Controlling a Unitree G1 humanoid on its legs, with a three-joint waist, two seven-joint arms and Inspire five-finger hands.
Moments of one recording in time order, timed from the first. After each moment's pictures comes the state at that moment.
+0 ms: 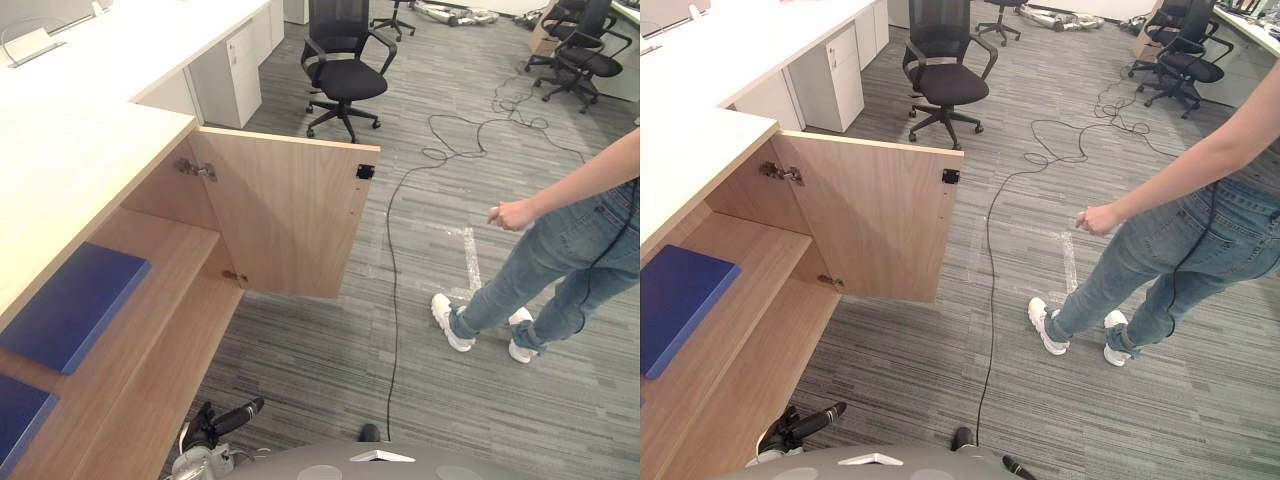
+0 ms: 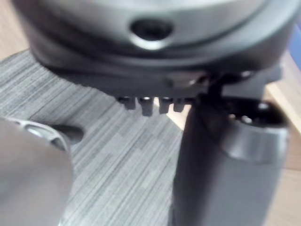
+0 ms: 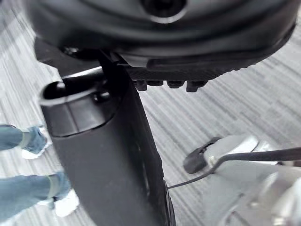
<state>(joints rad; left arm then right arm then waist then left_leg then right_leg) 0.17 0.06 0.33 0.97 -0.09 -0.06 0.04 0.13 -0.06 -0.80 1.20 0.25 0.03 -0.05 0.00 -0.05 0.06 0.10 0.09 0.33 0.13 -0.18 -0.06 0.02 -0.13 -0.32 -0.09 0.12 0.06</state>
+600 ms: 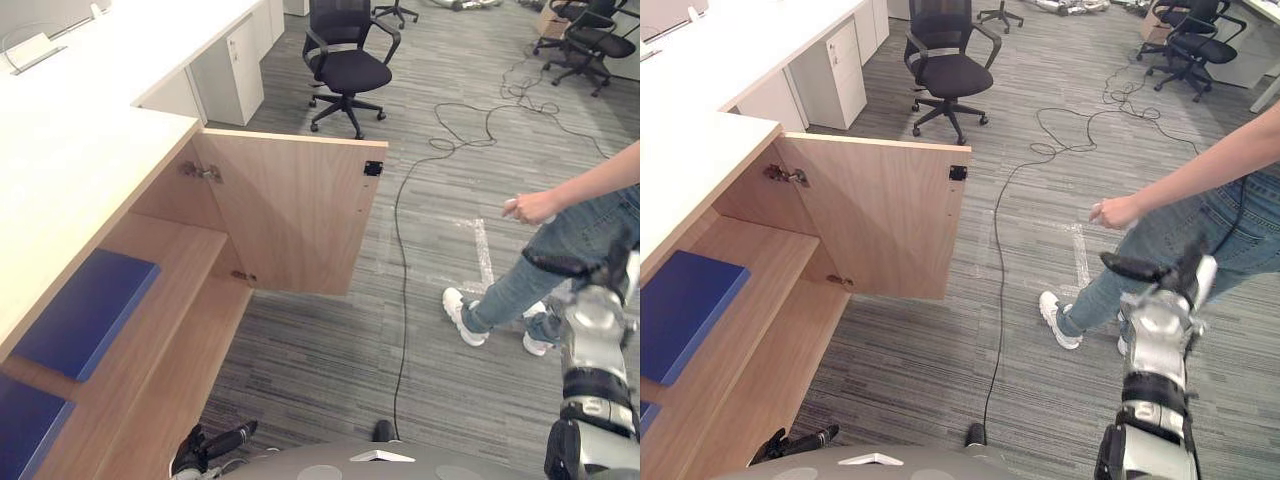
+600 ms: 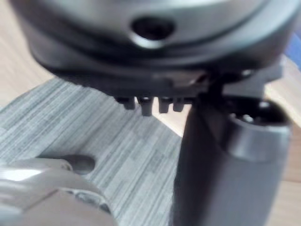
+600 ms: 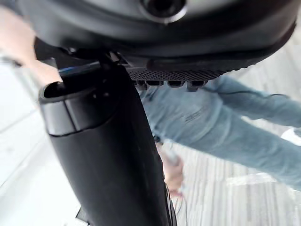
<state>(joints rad) 0.25 0.08 0.31 0.97 -0.07 -0.06 0.05 -0.31 -0.49 -0.37 0.59 -0.07 0.05 -0.26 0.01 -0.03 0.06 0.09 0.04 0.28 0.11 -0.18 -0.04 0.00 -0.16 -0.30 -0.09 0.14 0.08</state>
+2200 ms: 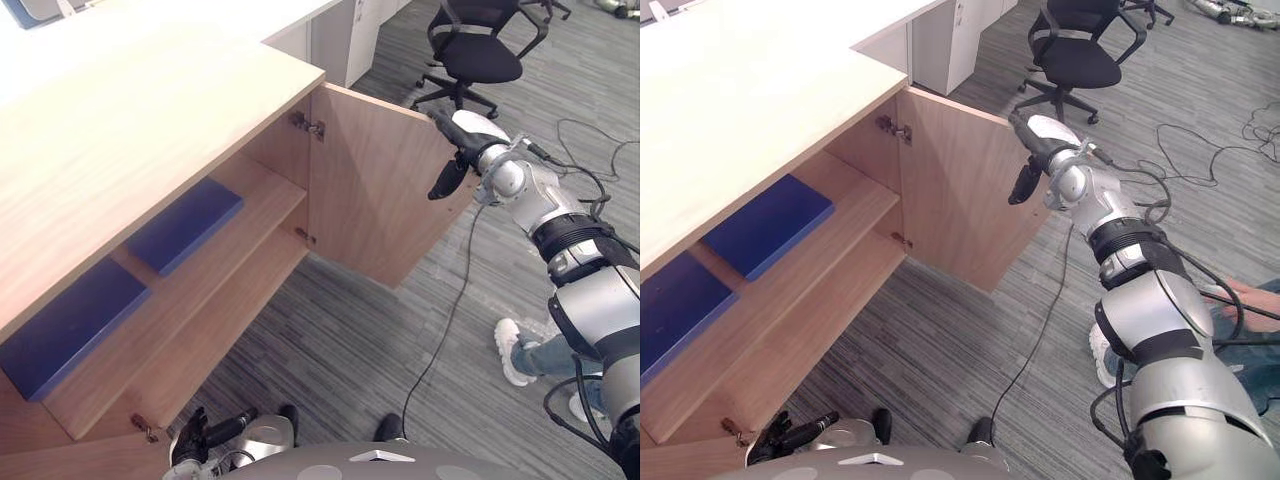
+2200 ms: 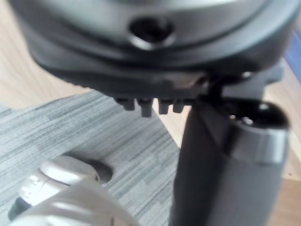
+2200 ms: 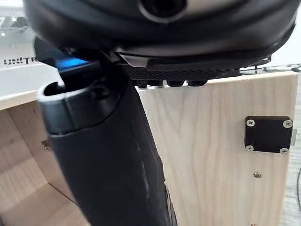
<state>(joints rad) 0.26 0.11 0.25 0.89 -0.15 -0.09 0.02 -1.06 -0.67 0.66 0.97 -0.32 -0.07 0.13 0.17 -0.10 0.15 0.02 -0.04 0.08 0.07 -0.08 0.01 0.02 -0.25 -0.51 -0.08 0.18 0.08</state>
